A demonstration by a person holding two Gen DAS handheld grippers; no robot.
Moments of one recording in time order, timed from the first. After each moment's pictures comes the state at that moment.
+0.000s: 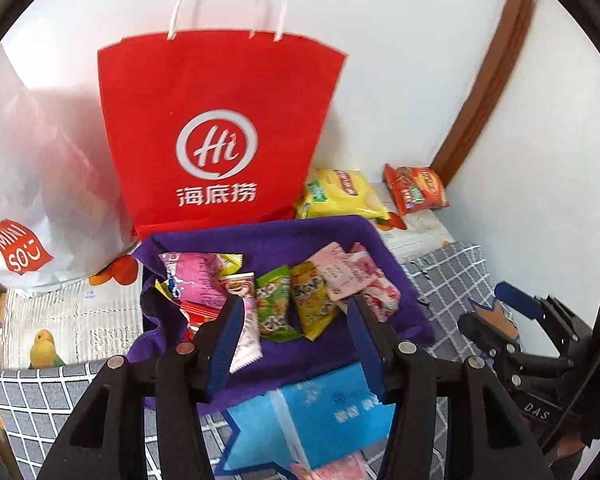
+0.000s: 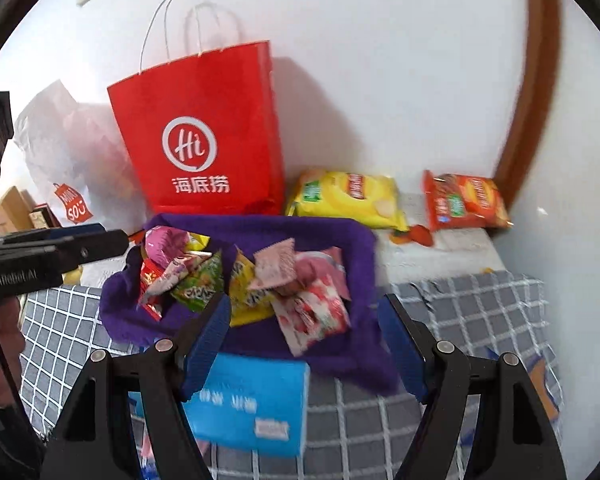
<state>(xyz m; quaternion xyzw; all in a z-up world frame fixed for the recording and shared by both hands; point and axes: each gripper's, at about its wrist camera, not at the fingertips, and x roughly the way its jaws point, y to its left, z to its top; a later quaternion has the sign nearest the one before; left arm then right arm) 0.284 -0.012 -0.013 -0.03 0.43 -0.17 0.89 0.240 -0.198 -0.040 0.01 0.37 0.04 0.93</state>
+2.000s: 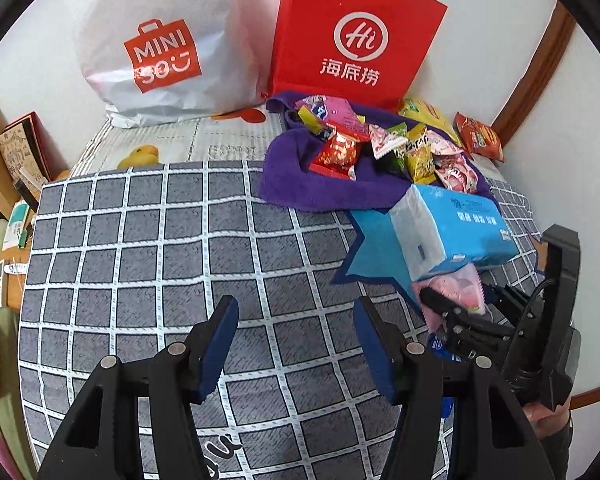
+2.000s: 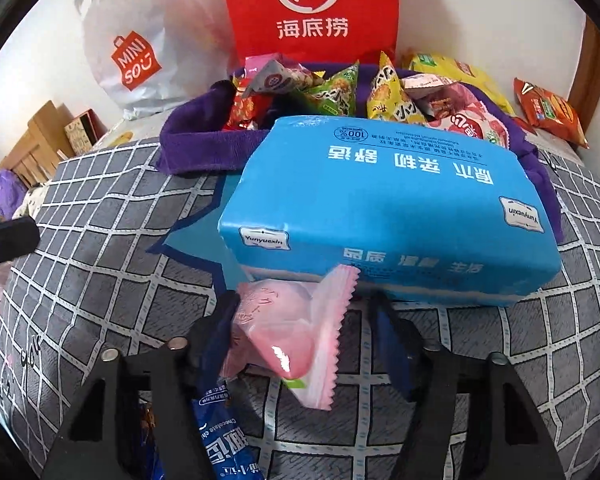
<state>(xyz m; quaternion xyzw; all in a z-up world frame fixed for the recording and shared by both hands) 0.140 0.106 -0.096 -0.06 0.49 -0.06 0.87 0.170 -0.089 -0.188 0.00 0.46 0.13 0.88</state>
